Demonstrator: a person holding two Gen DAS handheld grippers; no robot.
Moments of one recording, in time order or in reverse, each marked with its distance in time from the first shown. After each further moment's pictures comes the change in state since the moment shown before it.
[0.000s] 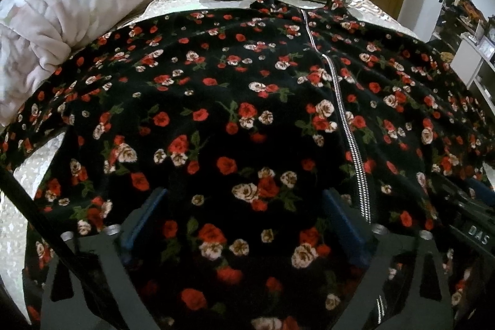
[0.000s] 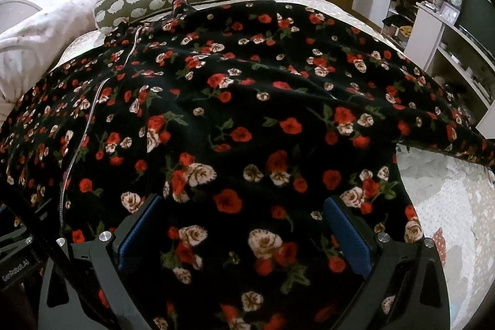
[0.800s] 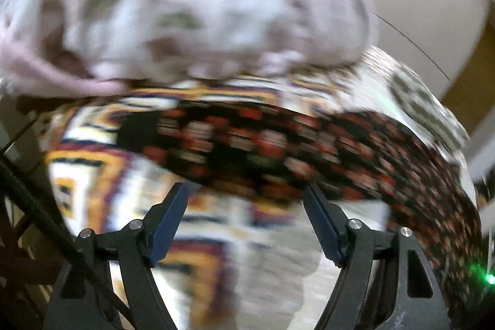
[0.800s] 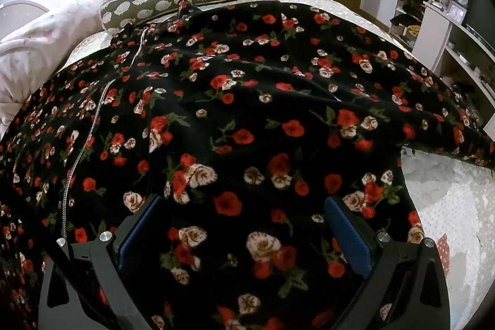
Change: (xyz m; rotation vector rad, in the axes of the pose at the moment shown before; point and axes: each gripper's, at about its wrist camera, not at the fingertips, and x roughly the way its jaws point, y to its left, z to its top) left arm -0.118 0.383 -0.030 -0.582 -0.115 0.200; right arm -0.001 -0.005 0.001 -0.008 -0.004 0.045
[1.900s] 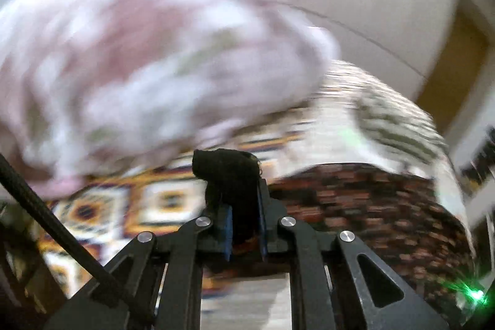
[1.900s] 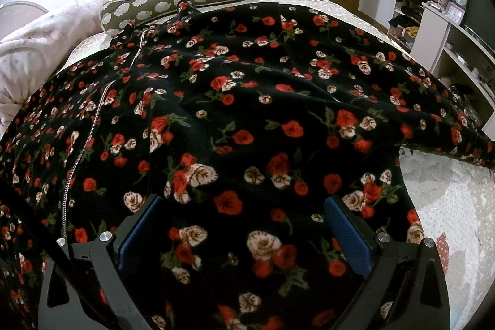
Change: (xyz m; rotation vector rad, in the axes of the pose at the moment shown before) left arm -0.029 -0.133 0.077 0.205 -0.094 -0.141; right arm -0.001 0.002 0.000 -0.002 -0.003 -0.009
